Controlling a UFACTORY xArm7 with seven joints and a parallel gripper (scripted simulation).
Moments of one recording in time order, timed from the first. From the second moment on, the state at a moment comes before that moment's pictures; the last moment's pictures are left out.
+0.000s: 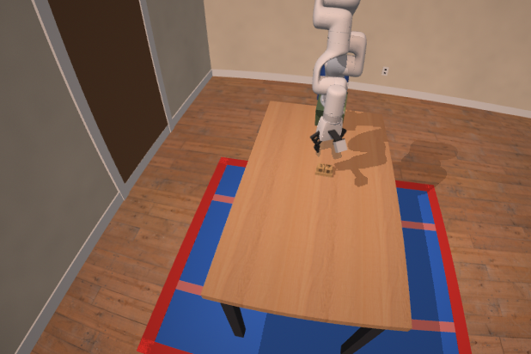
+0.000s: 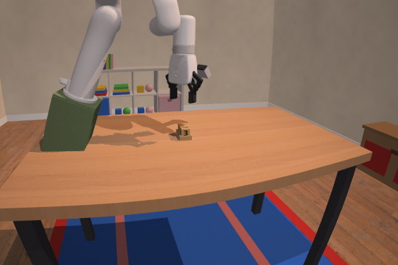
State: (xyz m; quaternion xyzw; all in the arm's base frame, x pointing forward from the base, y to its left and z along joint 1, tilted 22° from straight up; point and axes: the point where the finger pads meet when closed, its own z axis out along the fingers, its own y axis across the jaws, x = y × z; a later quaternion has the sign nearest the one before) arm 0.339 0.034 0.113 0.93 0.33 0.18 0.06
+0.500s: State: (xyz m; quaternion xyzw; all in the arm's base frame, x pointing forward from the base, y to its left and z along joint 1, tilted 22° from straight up) arm 0.333 0.027 0.108 0.81 0.56 0.15 0.11
